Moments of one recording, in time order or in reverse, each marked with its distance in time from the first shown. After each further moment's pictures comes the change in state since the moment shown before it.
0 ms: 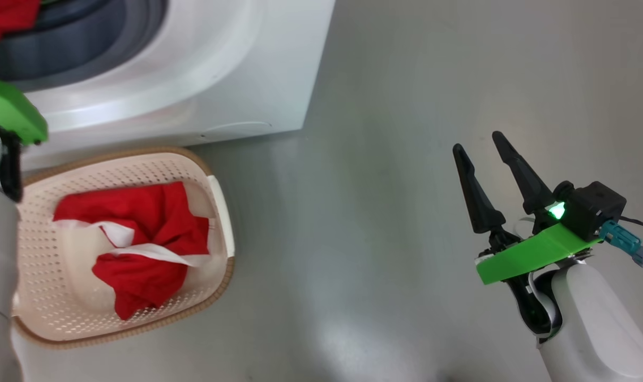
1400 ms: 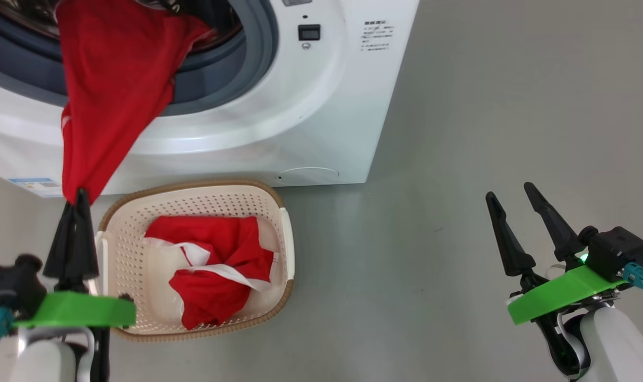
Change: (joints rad) left arm 0.937 -0.112 0.110 -1.065 -0.011 0.030 0.007; right arm 0.147 -0.058 -0.054 0.003 0.000 0.000 0.000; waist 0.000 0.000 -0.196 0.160
